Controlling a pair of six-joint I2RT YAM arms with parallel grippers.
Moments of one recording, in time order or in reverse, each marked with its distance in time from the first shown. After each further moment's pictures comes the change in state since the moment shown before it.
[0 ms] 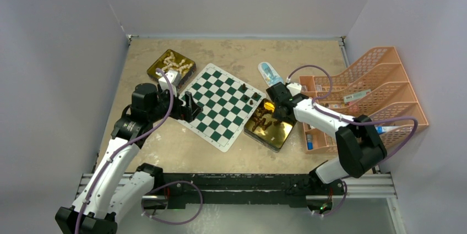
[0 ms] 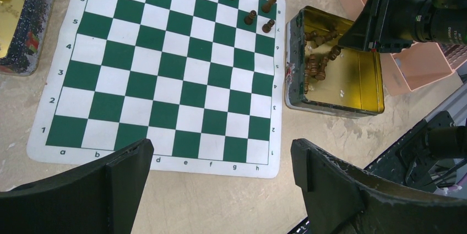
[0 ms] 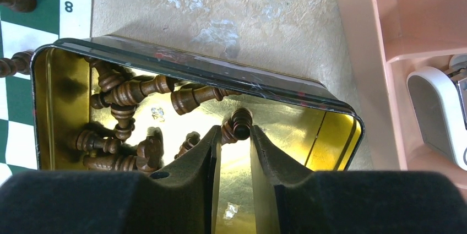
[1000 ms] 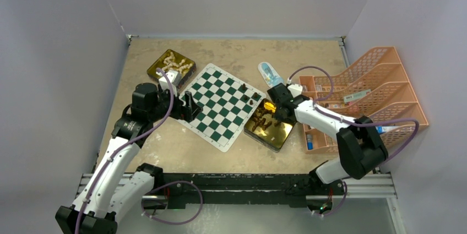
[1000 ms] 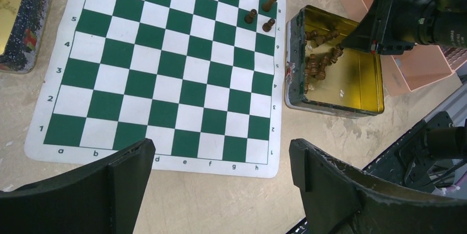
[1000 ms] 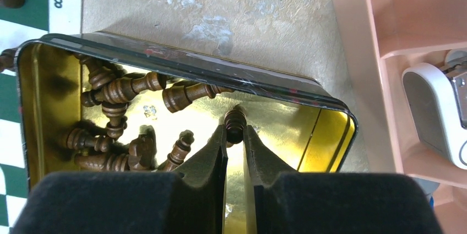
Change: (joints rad) left arm 0.000 0.005 0.000 0.000 -0.001 -0.003; right arm -0.005 -0.004 -0.023 0.013 -0.003 -0.003
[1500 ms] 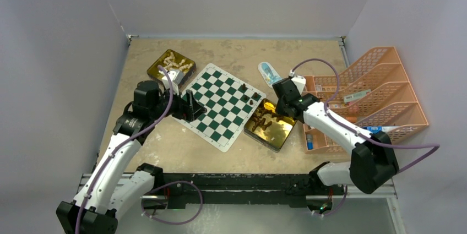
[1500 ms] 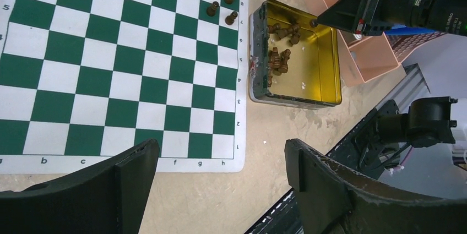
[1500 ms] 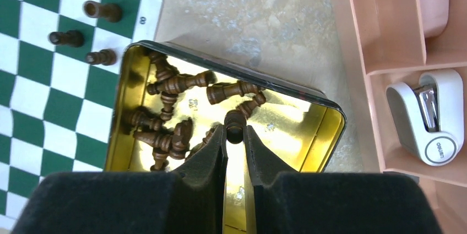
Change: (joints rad) left arm 0.000 0.034 0.011 0.013 0.112 -0.086; right arm 0.000 -0.144 0.045 -0.028 -0.009 -0.063
